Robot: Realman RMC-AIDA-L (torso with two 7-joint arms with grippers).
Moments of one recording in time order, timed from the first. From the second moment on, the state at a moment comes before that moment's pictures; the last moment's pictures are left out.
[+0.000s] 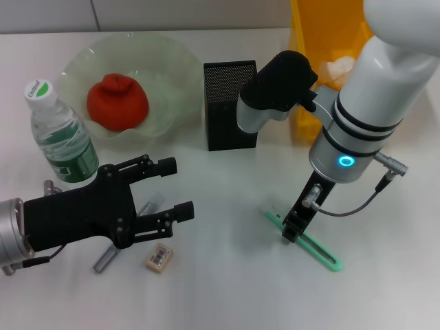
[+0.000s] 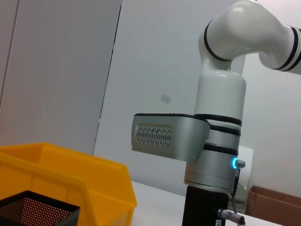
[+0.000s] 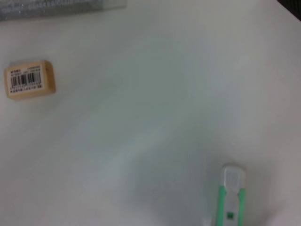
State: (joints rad) left arm -0.34 -2.07 0.89 0.52 1.69 1.73 -1.08; right arm 0.91 2.09 -1.75 -0.94 -2.46 -1.50 2.80
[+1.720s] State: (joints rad) left arm -0.34 -2.07 0.88 0.52 1.68 1.73 -1.06; right arm 0.80 2.09 -1.74 -1.15 -2.45 -1.41 2.75
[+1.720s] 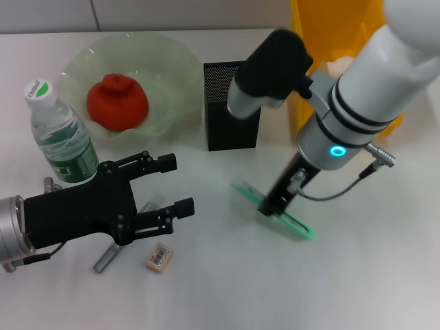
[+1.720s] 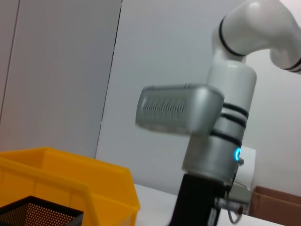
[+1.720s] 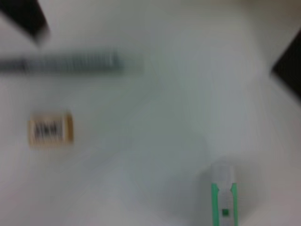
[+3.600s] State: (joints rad) left arm -0.34 -2.07 0.89 0.51 1.68 1.74 -1.06; right arm 0.55 2.09 -1.29 -0.45 -1.02 -1.19 0.98
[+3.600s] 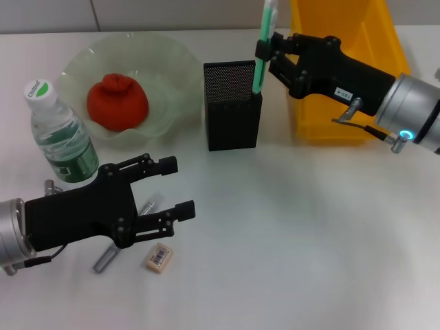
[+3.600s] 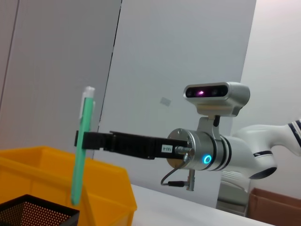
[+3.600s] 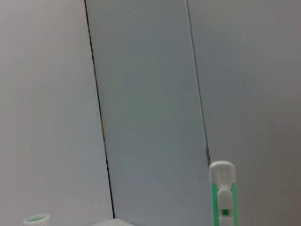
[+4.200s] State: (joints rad) left arm -0.34 -2.07 0.88 0.51 1.68 1.73 -1.06; right arm 0.57 2.09 -1.29 -0.42 -1.02 -1.16 0.92
